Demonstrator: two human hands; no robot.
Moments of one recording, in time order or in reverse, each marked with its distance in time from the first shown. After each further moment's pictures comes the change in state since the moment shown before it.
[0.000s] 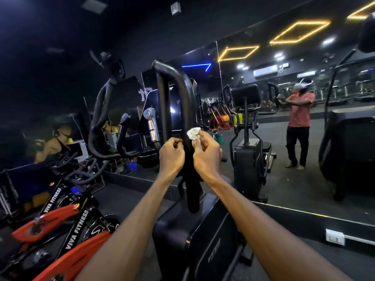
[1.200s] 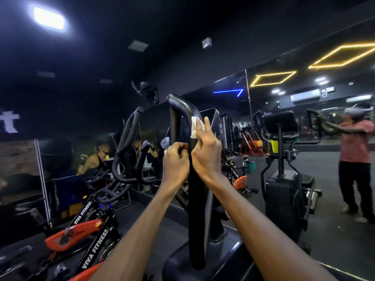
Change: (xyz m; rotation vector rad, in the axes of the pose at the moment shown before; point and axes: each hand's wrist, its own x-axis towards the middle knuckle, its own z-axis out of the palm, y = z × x) left_hand 0.058 0.050 0.002 -0.017 0.179 0.150; right_hand 0.108 -0.040 0.031 -0.101 -0.044 -0.457
